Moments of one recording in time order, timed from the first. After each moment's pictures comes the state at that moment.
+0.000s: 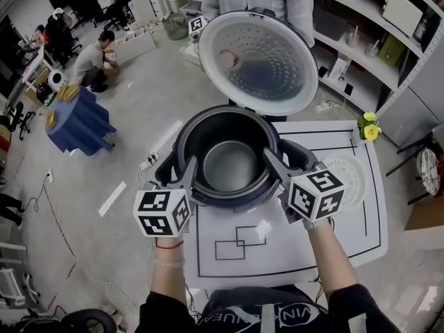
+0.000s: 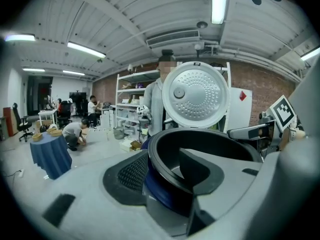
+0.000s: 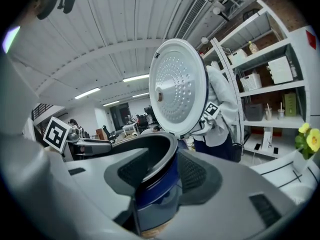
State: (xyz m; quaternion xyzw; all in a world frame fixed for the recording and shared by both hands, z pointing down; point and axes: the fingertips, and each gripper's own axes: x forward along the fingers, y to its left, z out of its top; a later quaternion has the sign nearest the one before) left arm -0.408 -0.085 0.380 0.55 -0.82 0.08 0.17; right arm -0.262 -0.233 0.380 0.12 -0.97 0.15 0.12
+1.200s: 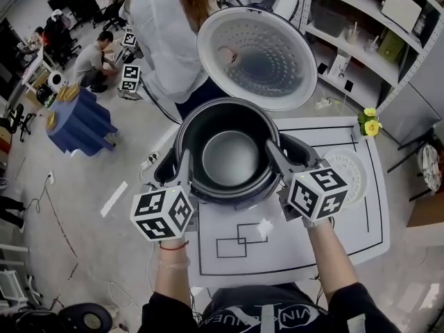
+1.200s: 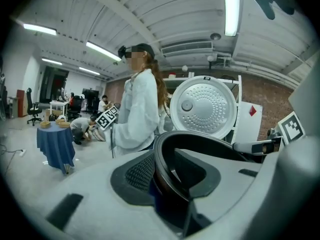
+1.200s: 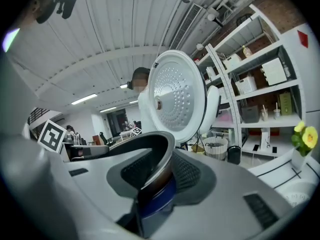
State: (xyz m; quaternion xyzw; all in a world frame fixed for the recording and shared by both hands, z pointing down) left arm -0.411 -0.077 0.357 0.50 -0.85 0.01 0.17; right arm -0.261 -0.230 0.361 0.14 -0.97 0.16 0.08
